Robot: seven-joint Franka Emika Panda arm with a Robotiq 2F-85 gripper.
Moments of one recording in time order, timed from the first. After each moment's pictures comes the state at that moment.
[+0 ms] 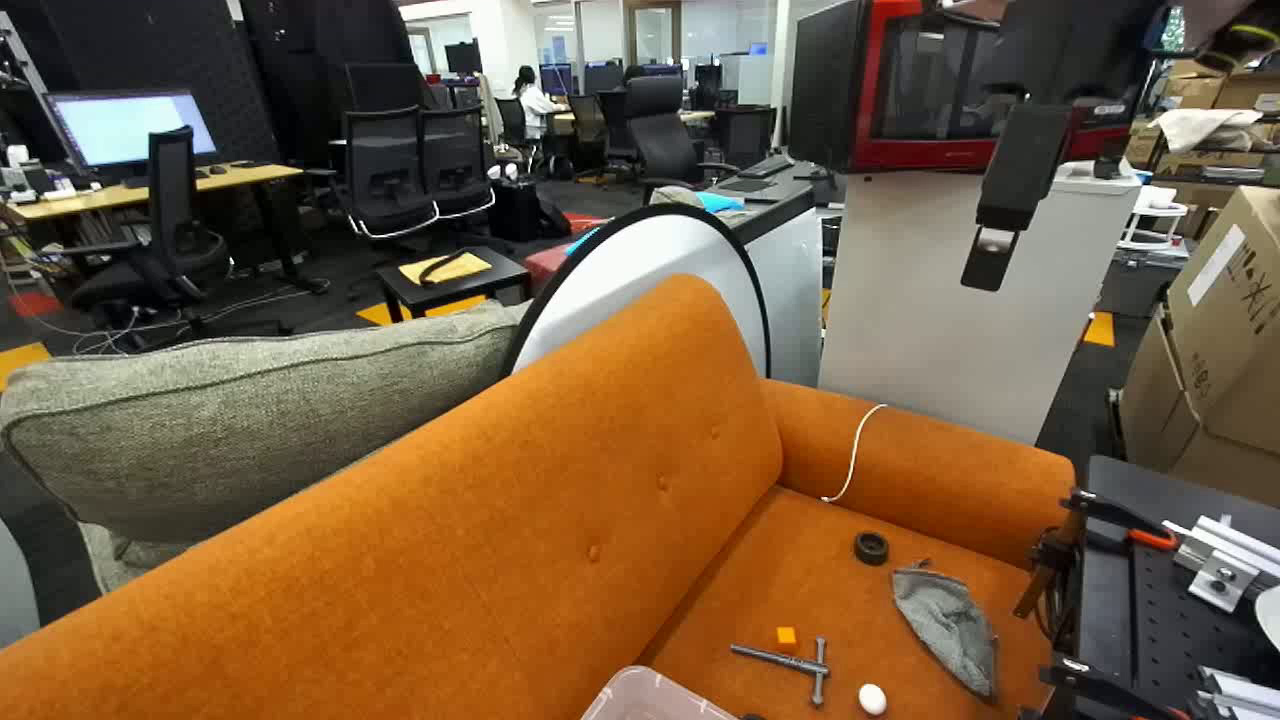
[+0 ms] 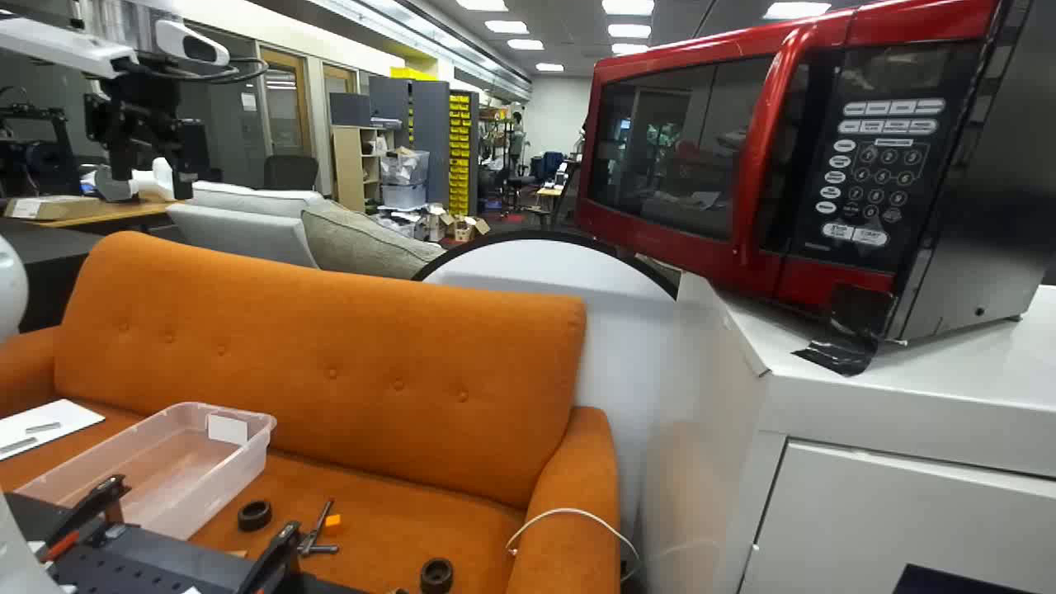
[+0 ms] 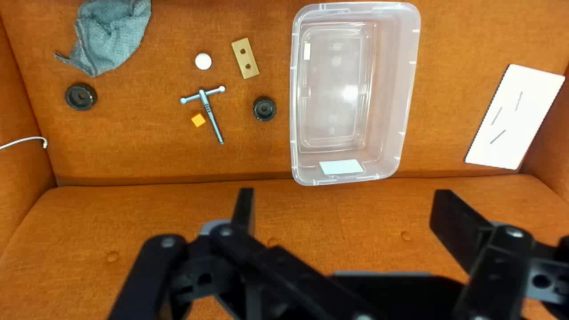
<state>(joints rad) 0.19 -0.61 0.13 -2.52 0.25 1.99 0.15</state>
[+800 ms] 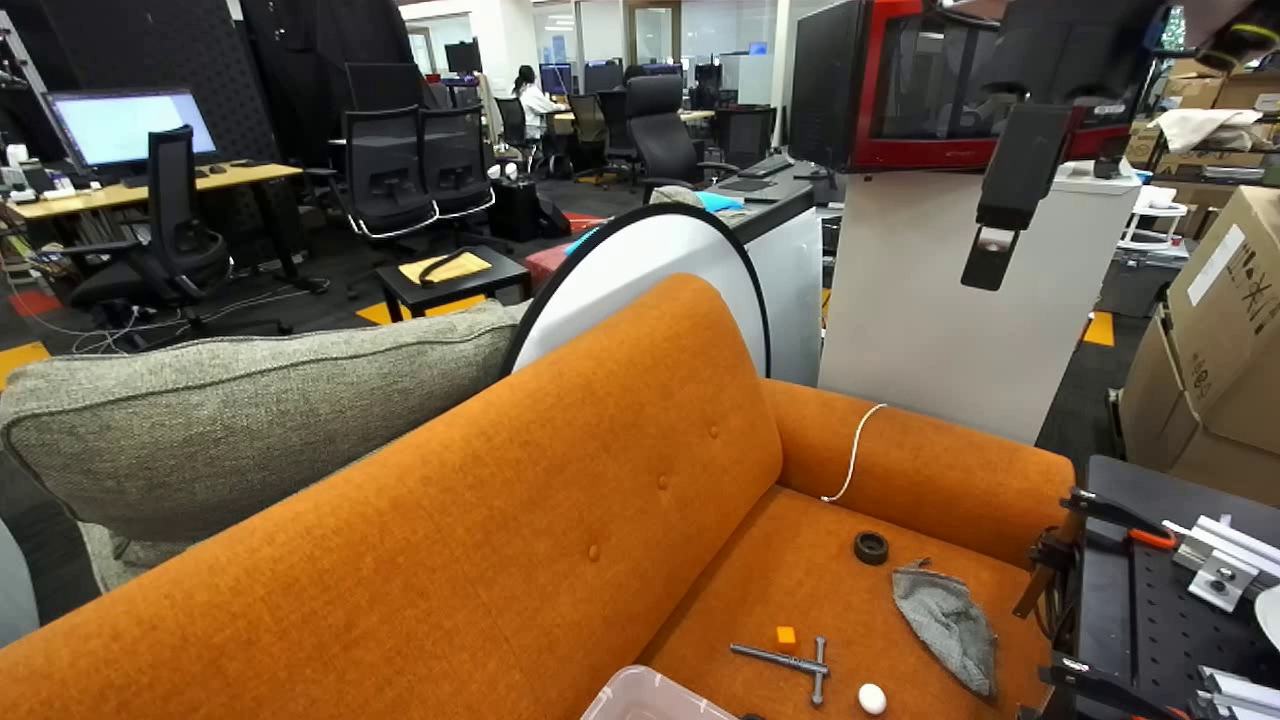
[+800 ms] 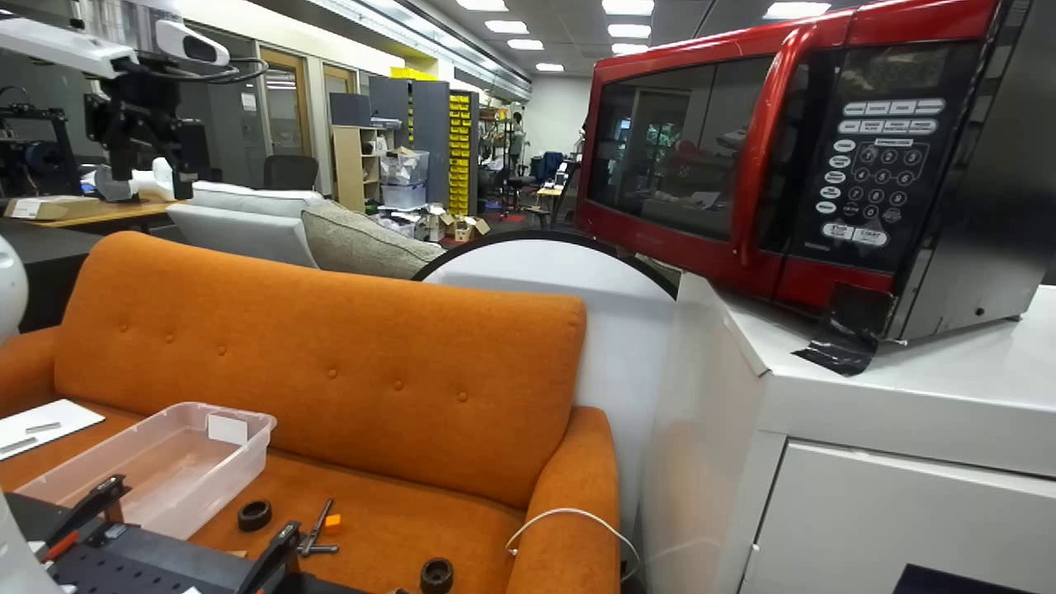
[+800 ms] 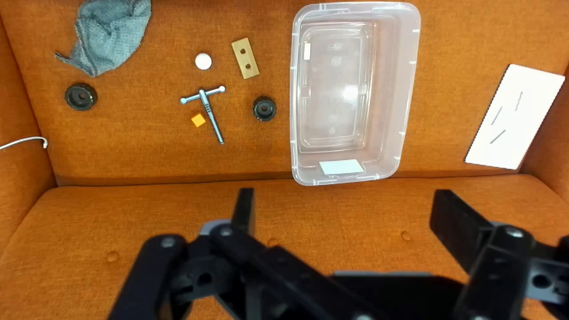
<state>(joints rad) 0.19 -0.61 0.13 -2.52 0.25 1.99 0.15</state>
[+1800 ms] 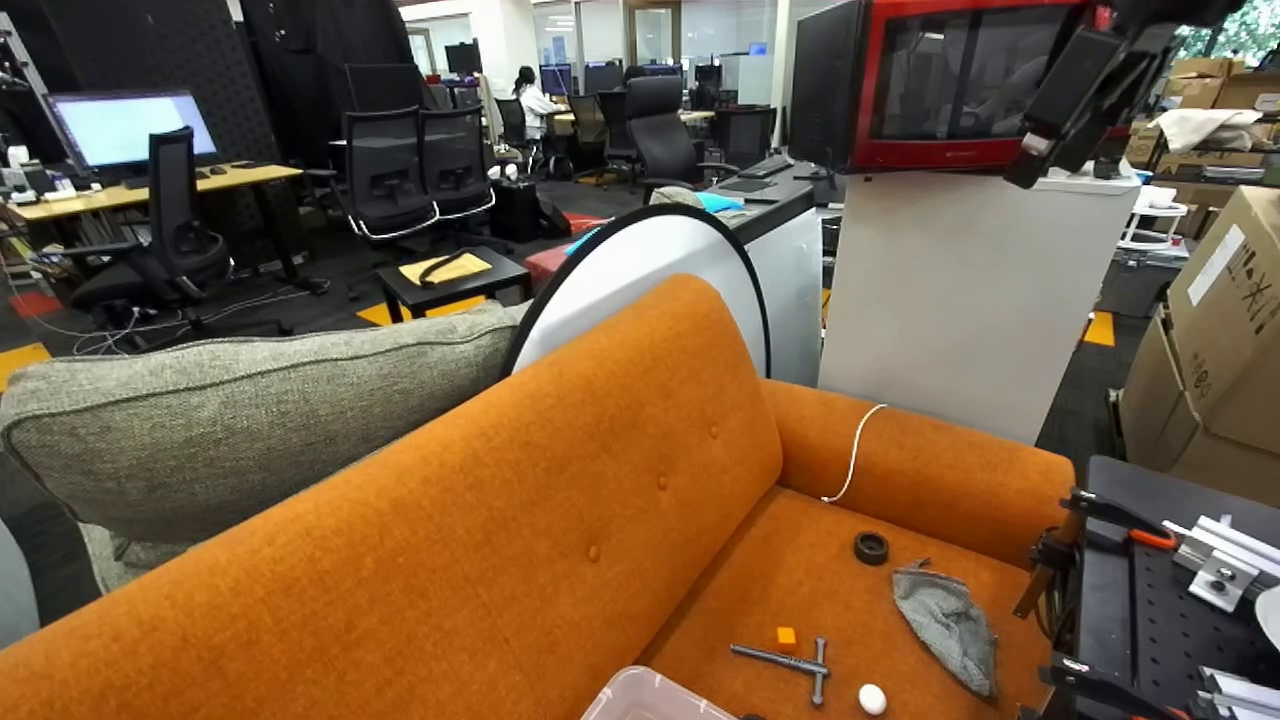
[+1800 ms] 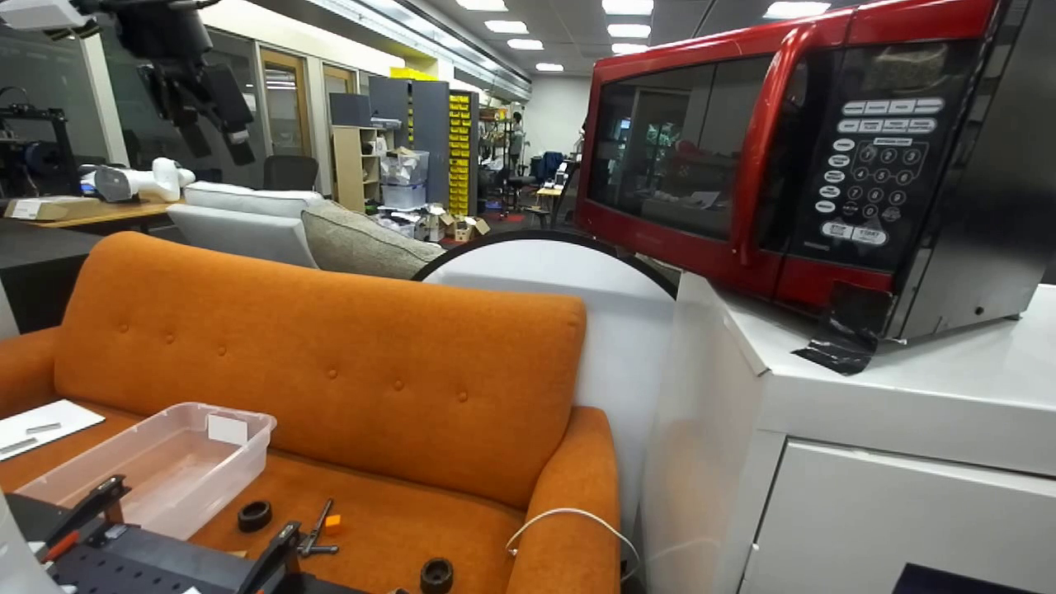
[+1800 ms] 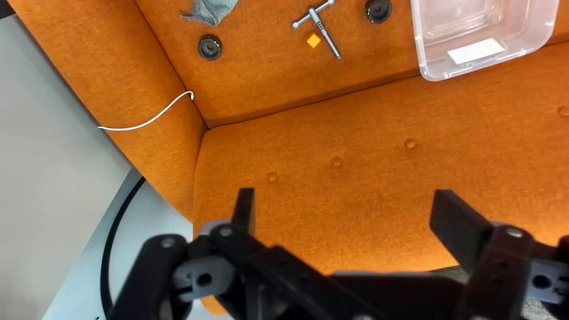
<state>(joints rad) -0.01 -0.94 0.14 -2.64 0.00 2.00 0.34</state>
